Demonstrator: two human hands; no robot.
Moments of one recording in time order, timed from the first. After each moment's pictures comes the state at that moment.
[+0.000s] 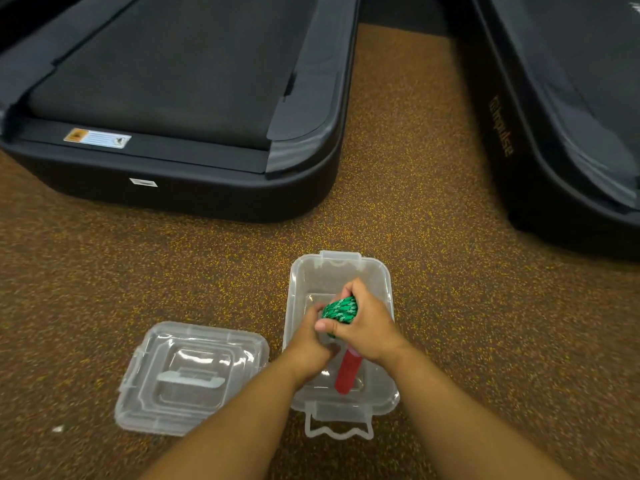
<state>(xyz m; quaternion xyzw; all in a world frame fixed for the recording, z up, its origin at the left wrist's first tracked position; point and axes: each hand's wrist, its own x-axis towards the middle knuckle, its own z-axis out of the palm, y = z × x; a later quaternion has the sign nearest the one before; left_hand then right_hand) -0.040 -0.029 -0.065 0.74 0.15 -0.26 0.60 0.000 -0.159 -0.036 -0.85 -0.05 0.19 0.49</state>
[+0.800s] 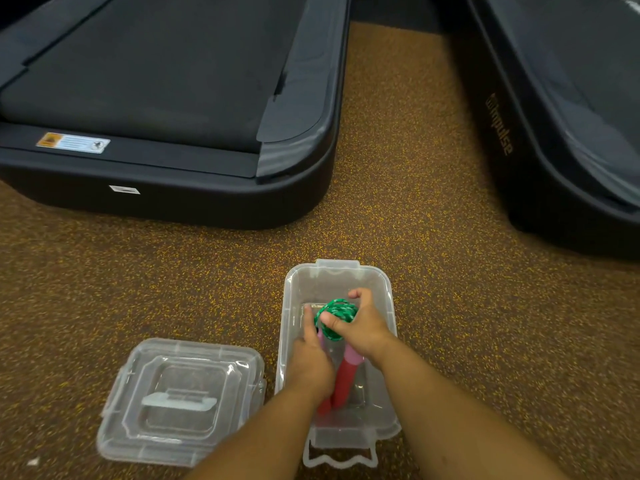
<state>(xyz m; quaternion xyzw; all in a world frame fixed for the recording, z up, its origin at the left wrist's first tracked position) -0.029 -0.050 -0.110 0.83 0.24 -0.22 0.46 0.031 -0.156 -0.086 -0.83 0.12 0.26 0.48</state>
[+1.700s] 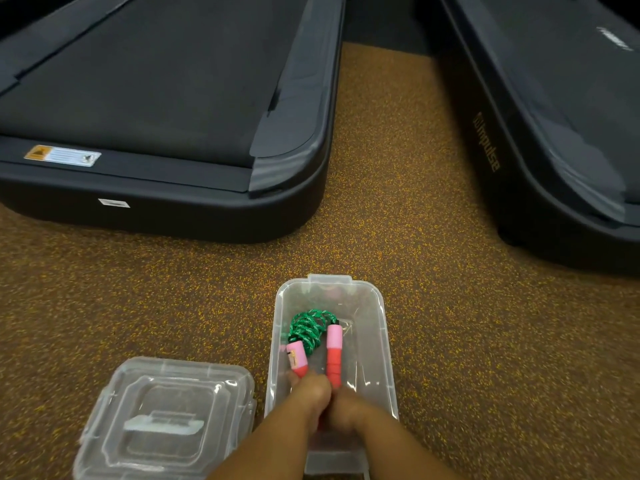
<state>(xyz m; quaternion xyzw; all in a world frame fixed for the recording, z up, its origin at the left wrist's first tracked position) -0.026 -0.071 -0.241 0.56 0.51 -0.29 0.59 -0.031 -0.146 -0.130 -0.81 0.08 0.52 0.24</state>
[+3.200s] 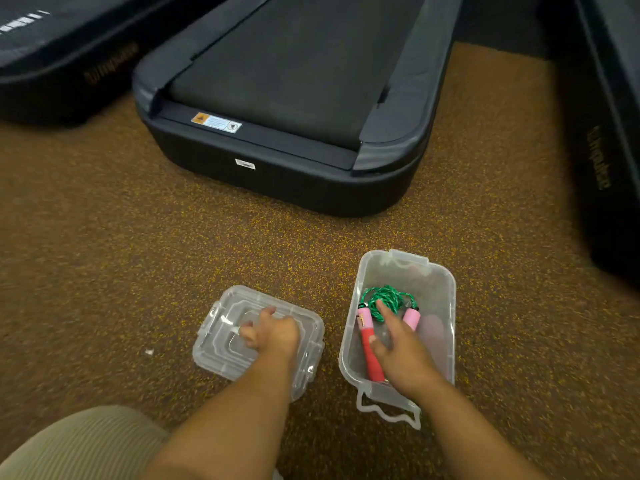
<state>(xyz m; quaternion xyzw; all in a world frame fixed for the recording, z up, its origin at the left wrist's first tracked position) -0.092 0.079 -0.091 0.63 0.61 -0.03 0.48 -0.063 -0.126 -0.037 -0.89 -0.07 0.27 0.36</state>
